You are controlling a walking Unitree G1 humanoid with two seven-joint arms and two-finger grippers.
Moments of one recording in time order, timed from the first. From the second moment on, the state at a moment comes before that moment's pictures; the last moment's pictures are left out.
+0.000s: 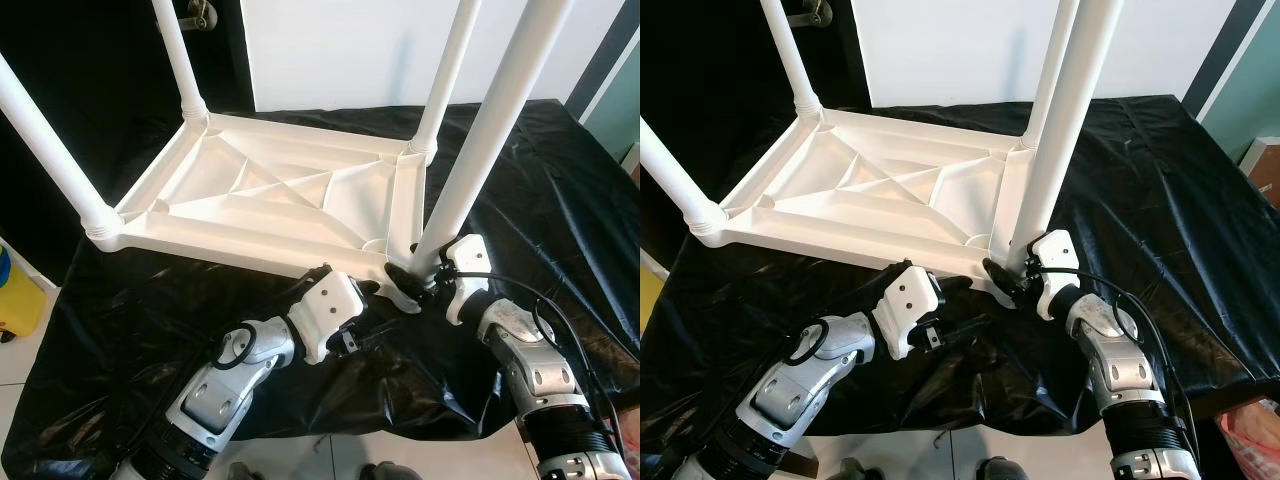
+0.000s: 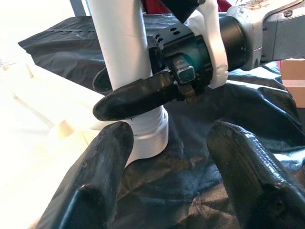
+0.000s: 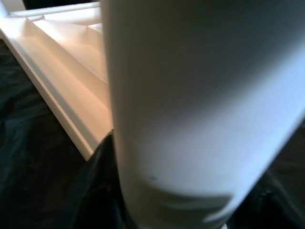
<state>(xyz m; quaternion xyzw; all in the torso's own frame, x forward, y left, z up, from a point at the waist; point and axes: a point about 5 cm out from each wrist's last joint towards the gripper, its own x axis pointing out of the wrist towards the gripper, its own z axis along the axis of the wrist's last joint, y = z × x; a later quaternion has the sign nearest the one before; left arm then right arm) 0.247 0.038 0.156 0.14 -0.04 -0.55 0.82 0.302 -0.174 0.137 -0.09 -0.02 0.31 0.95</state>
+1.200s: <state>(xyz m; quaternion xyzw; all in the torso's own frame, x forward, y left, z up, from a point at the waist) 0.247 0.036 0.156 0.14 -0.05 -0.55 0.82 0.281 -0.143 0.136 -0.02 -0.04 0.00 1.00</state>
